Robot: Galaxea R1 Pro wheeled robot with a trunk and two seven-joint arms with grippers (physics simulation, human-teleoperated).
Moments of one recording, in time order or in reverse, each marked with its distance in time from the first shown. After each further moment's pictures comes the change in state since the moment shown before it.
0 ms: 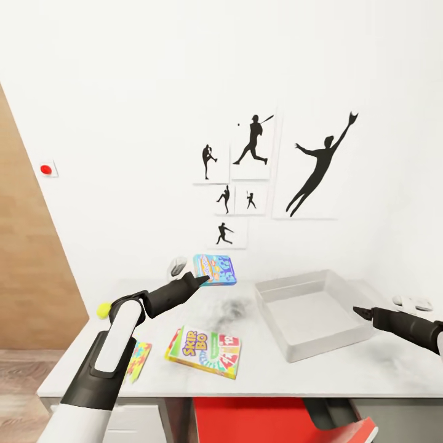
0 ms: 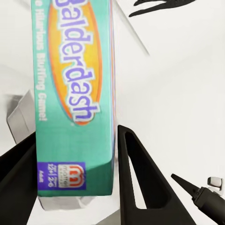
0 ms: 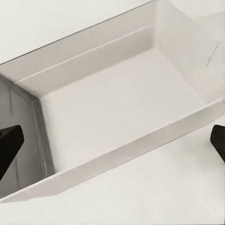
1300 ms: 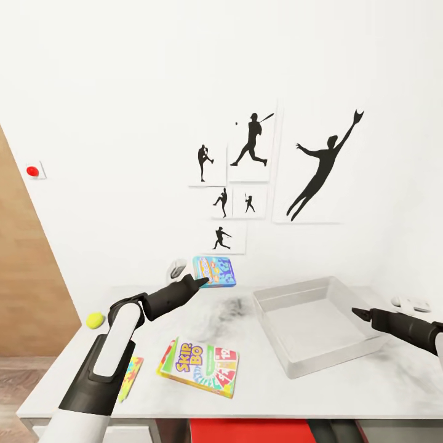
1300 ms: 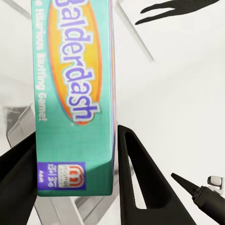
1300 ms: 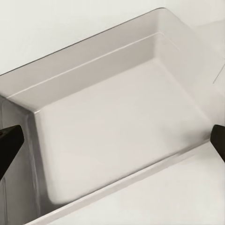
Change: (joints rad) left arm 0.018 0.000 0.000 -0.017 -0.005 -0.001 0.002; right arm 0.003 0.007 0.002 0.002 0.004 0.000 0.000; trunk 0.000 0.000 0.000
